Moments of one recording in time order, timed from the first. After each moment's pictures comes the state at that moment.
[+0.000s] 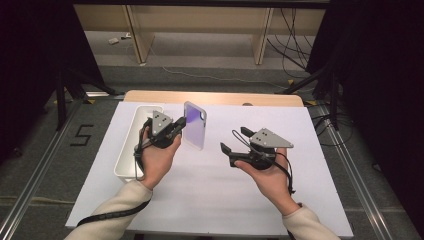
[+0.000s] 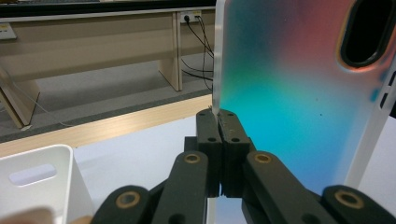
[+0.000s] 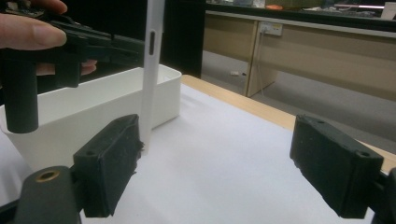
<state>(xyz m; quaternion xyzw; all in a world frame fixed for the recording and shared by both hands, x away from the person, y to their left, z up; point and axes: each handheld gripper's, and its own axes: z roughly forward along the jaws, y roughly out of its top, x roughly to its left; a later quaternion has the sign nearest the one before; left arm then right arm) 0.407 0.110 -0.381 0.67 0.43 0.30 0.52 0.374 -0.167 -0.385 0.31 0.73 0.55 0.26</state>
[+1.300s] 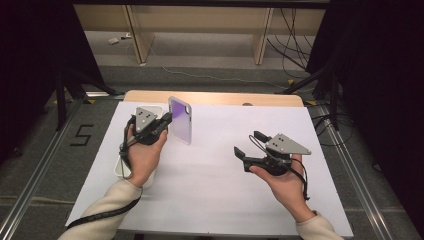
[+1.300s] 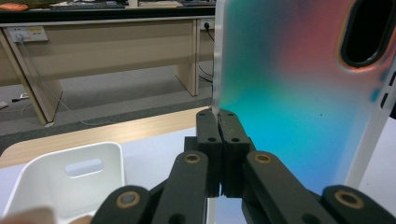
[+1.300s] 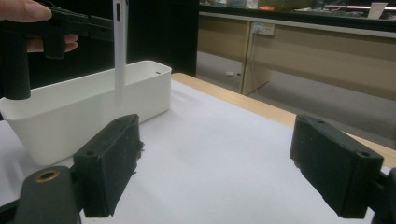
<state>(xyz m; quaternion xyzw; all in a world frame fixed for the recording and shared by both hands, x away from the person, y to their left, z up) 0.407 0.142 -0.374 0.64 0.46 0.32 0.52 0.361 -0.201 -0.388 0.32 0.72 0.55 0.26</state>
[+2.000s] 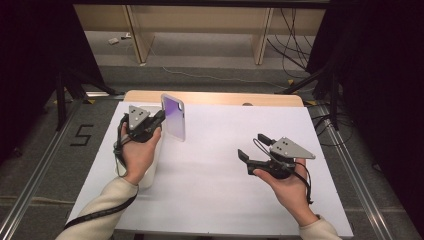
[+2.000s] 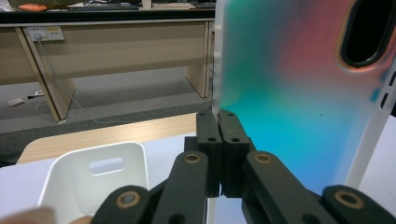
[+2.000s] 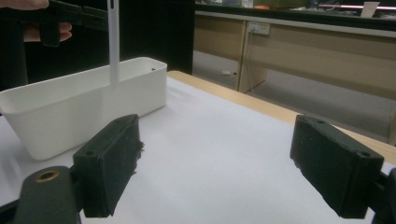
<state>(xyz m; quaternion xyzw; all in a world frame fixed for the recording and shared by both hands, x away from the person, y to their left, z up) 0.412 0.156 -0.372 0.63 0.48 0.33 0.52 0.355 -0.209 -0.393 0.32 0.72 0.55 0.27</state>
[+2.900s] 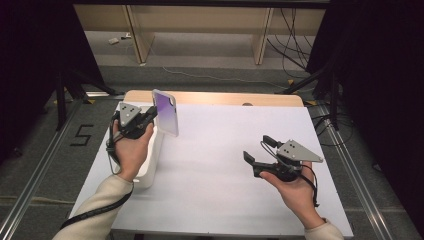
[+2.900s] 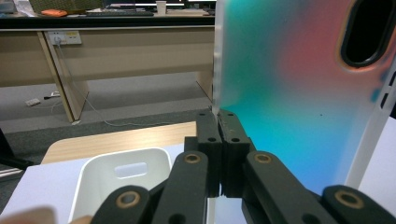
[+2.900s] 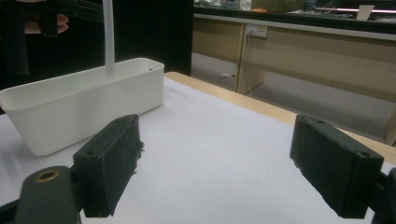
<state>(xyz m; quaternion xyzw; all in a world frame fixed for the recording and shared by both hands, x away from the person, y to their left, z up) 0.416 0.173 -0.366 0.61 0.49 0.35 0.52 0.348 -0.223 -0.395 0.33 0.71 0.56 0.26</state>
